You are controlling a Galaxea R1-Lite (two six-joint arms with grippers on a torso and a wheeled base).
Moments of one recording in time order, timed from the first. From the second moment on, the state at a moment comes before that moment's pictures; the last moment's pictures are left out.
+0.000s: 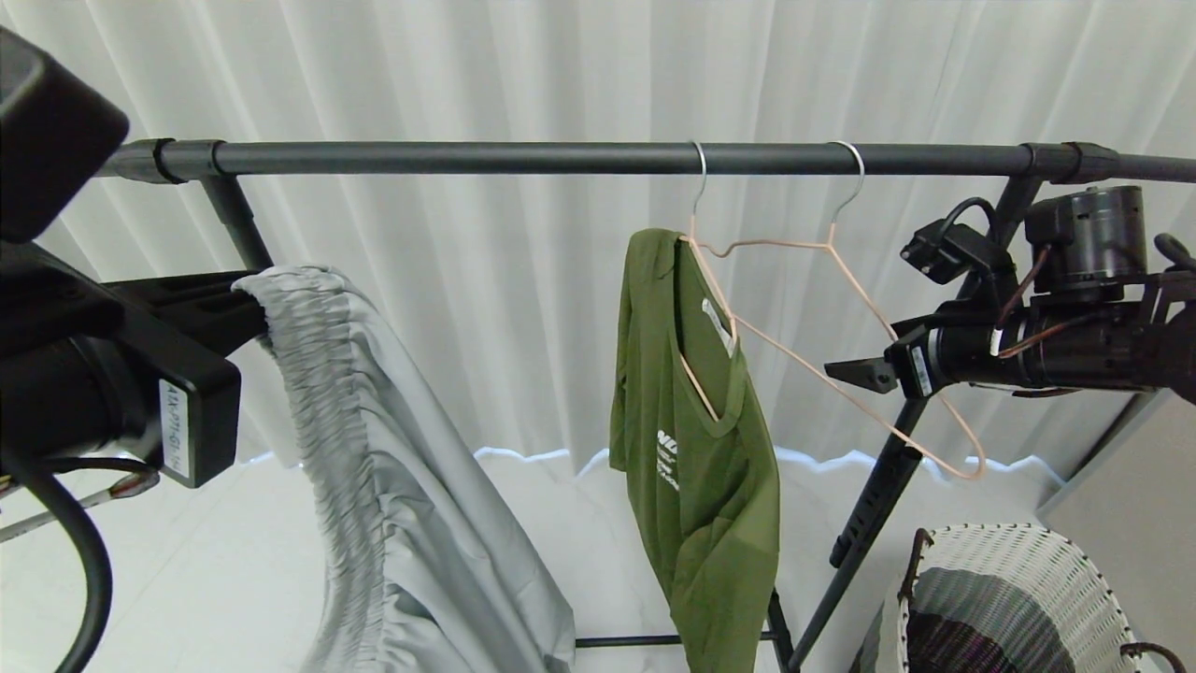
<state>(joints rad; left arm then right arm) -0.81 1.11 -0.93 -0.03 0.57 0.43 0.31 1.69 -1.16 -0.08 0.23 -0.23</state>
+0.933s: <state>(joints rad) -0.82 1.11 -0.93 -0.03 0.57 0.43 0.30 1.66 -1.16 -0.09 0.25 -0.16</state>
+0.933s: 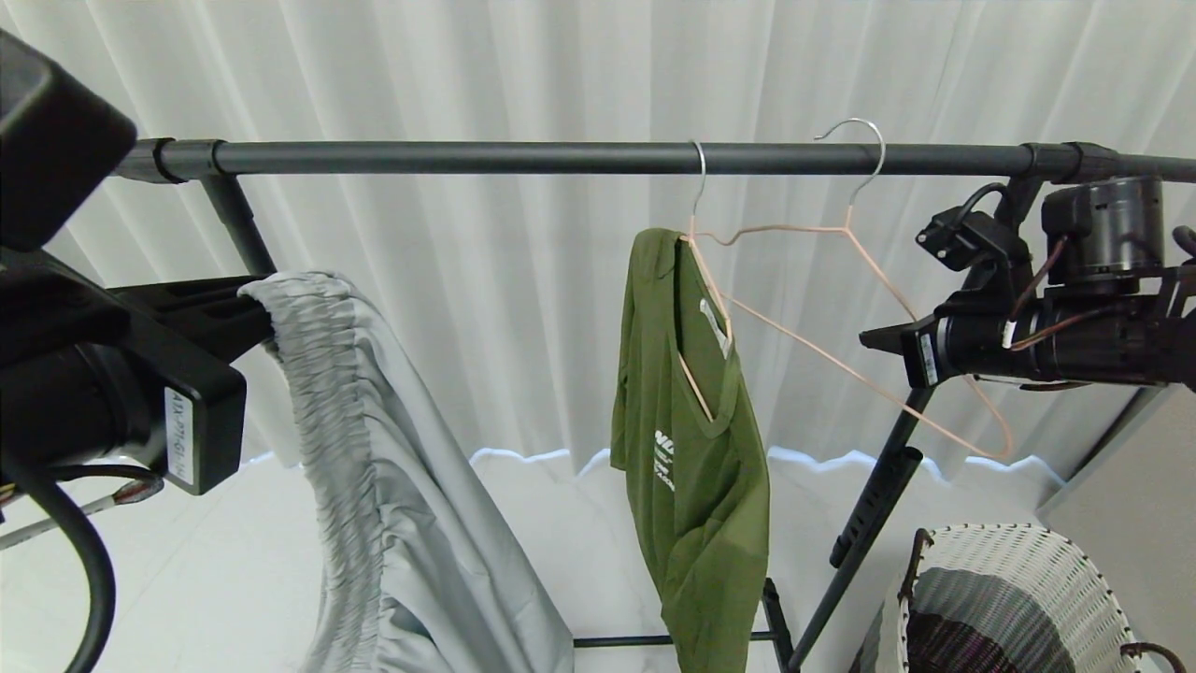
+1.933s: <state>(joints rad) -0.78 1.10 -0.92 -0.03 0.57 0.48 0.30 1.17 -0.75 -0.08 0.14 -0.15</state>
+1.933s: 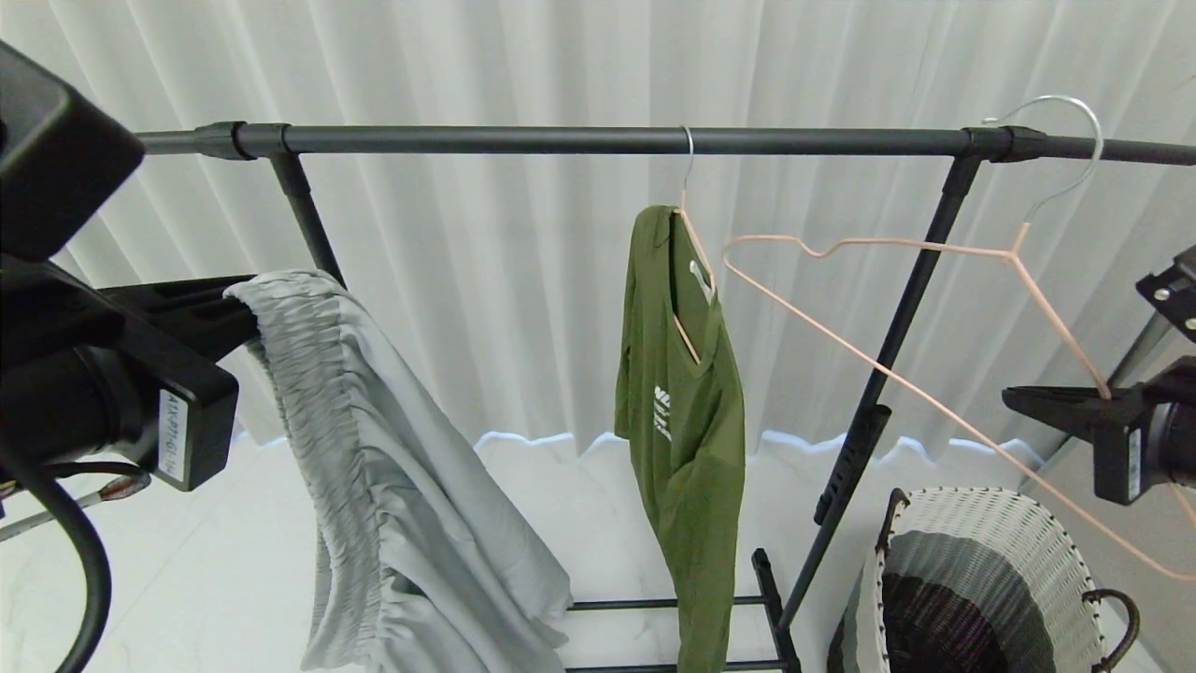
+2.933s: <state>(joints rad) -0.78 1.19 -0.95 -0.03 0.64 0.47 0.76 1.00 -0.62 -0.08 0.15 -0.06</state>
